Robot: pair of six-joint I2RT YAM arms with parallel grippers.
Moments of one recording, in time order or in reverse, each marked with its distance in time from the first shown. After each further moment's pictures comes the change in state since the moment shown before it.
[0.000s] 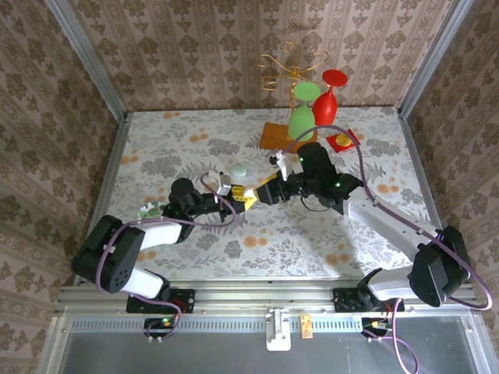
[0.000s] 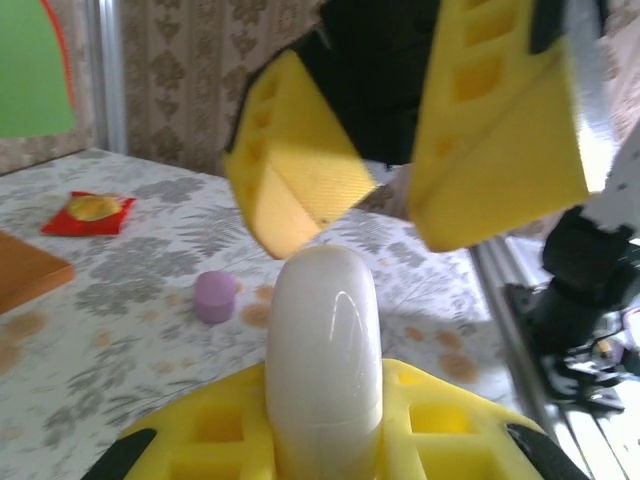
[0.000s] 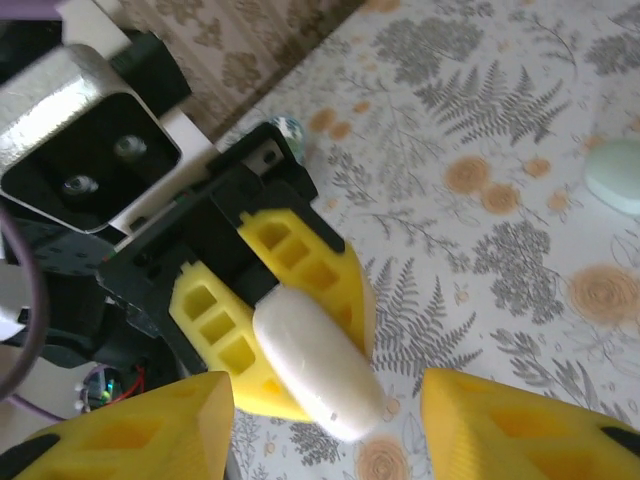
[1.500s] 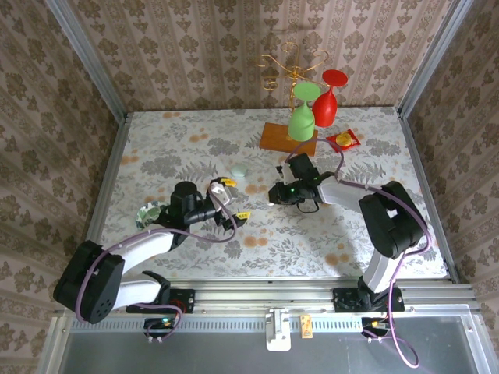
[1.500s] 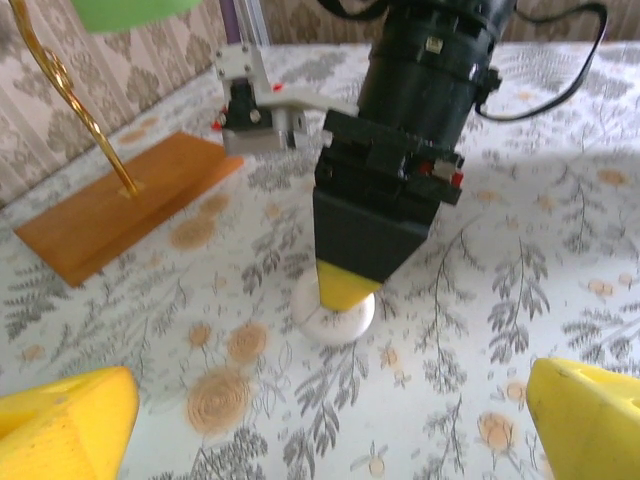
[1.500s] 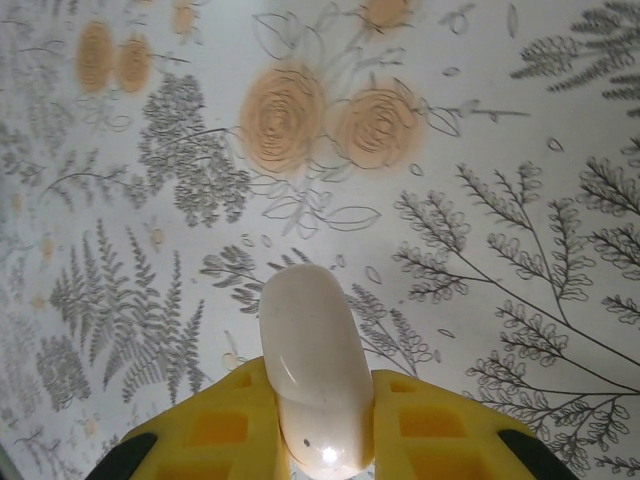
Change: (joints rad) left arm -0.036 -0.230 -0.019 -0.584 -0.418 0.565; right arm -0.089 0.408 -0.026 0.023 0.233 0.276
